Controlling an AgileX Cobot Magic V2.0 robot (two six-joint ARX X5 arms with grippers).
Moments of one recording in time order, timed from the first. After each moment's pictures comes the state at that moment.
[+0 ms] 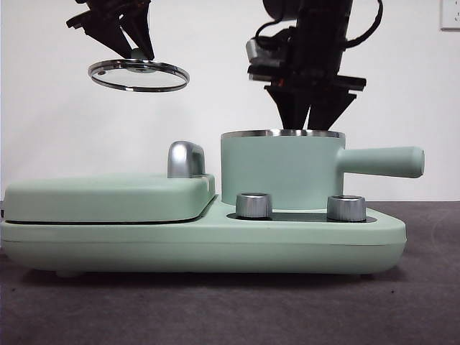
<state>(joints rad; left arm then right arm) -0.23 1.95 2.21 -0.98 0.21 0.11 0.52 1.87 1.71 -1.05 0.03 0.06</state>
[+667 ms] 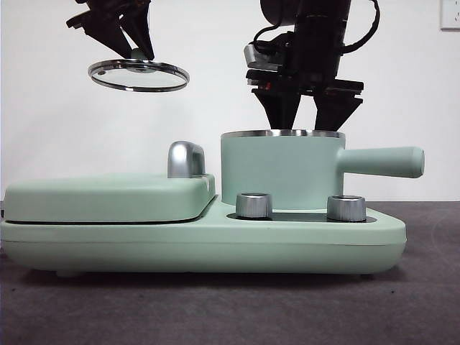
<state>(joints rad) -0.23 1.95 2.21 -0.98 0.21 0.11 0.52 1.88 1.71 -1.05 0.03 0.05</state>
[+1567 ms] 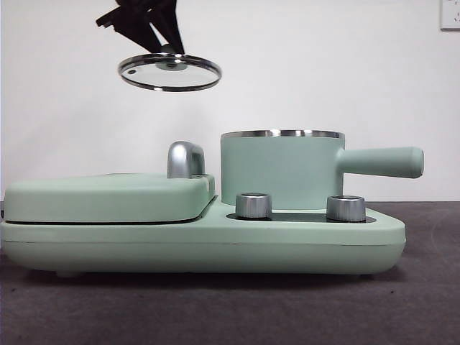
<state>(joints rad) -0.35 1.95 2.21 -1.00 0.23 0.10 0.53 1.42 1.82 -1.29 0.03 0.05</state>
